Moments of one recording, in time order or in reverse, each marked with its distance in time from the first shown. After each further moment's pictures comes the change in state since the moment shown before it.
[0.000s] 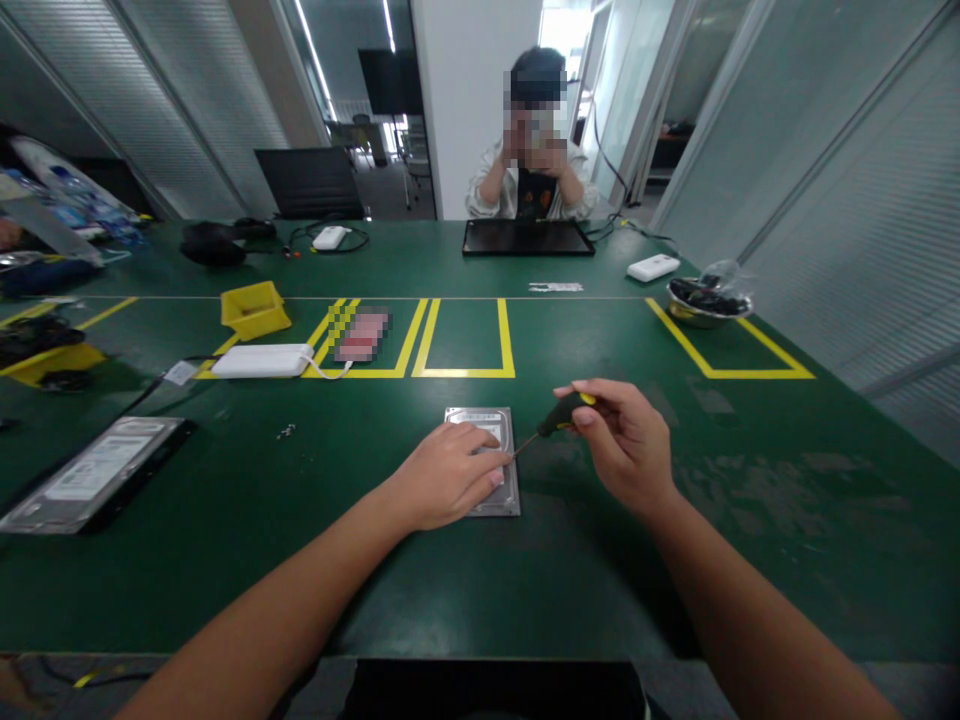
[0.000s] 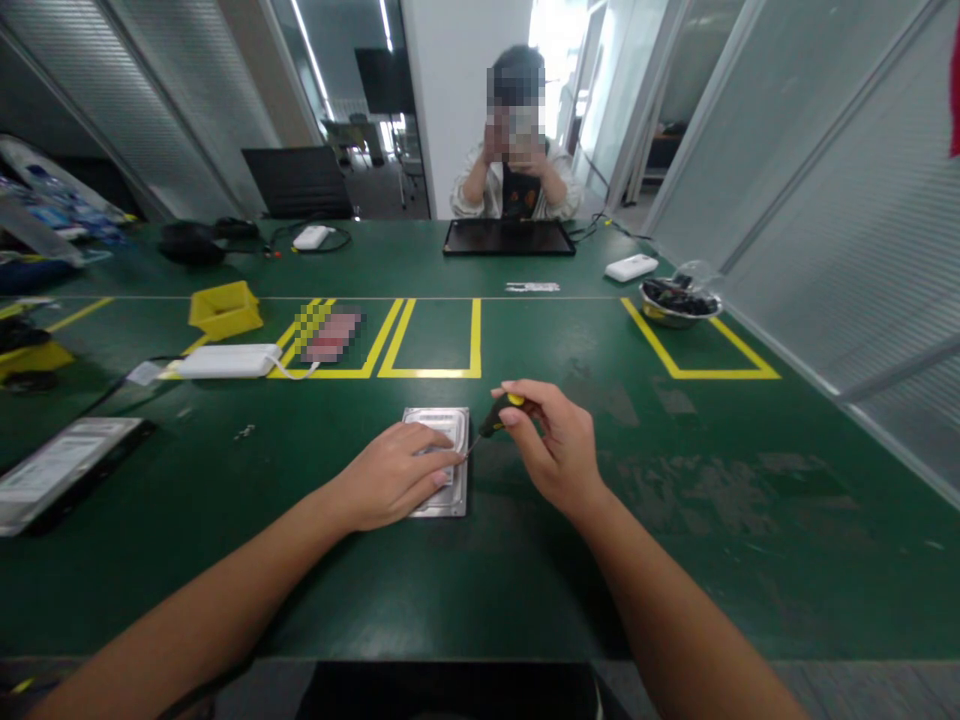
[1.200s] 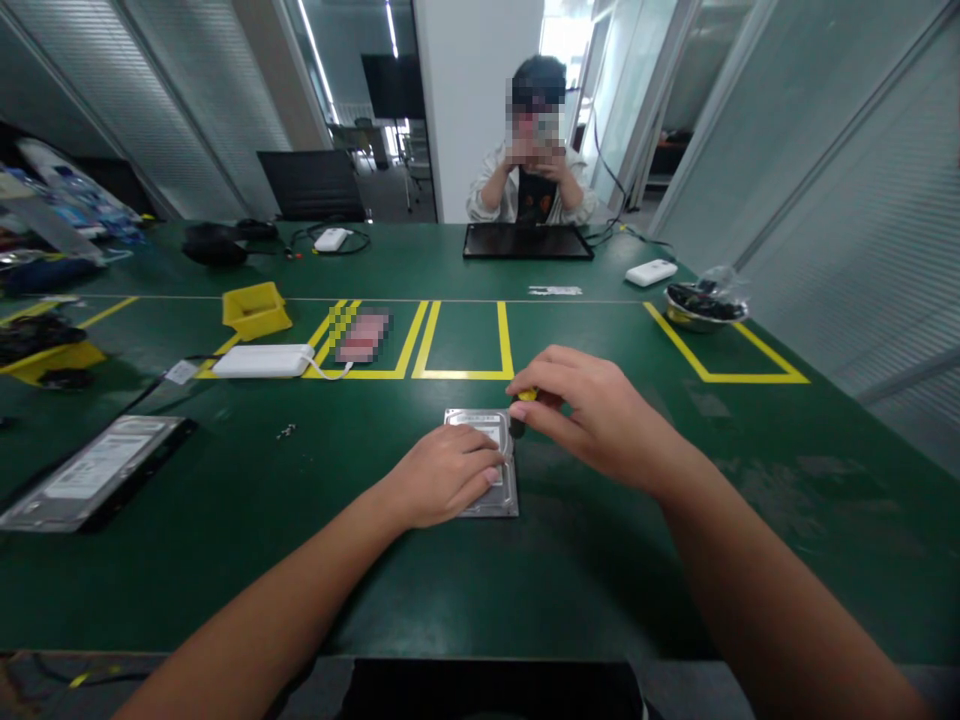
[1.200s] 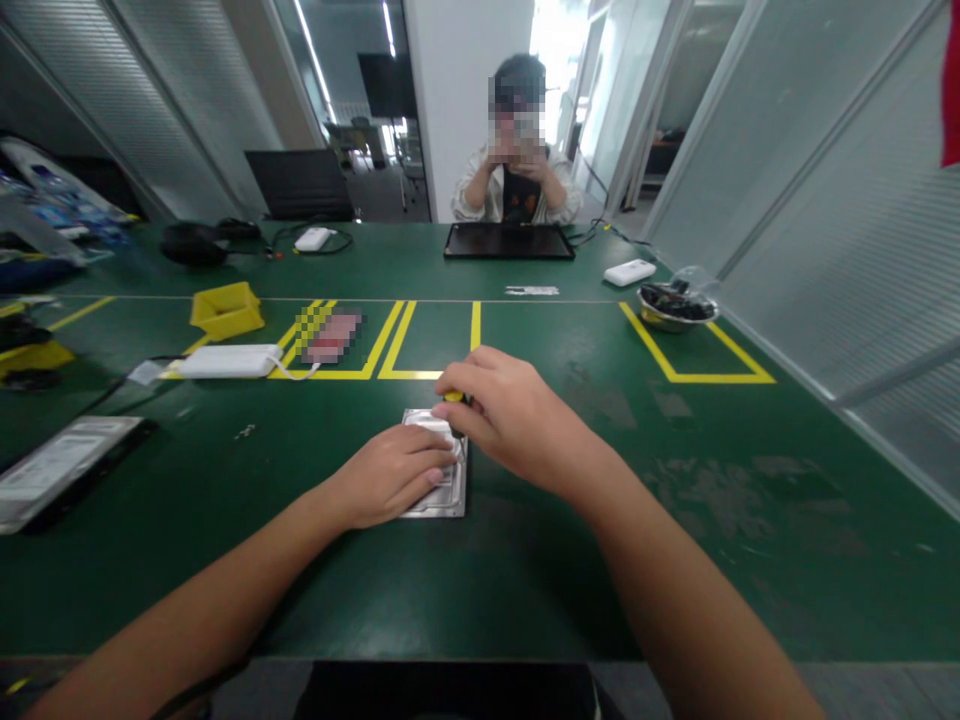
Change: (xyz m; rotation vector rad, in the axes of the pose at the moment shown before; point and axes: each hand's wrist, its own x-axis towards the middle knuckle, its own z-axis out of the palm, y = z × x) left_hand -0.001 -0.001 -0.005 -0.052 0.028 0.009; right_hand 0.069 -0.062 -0.002 -0.340 -0.561 -0.228
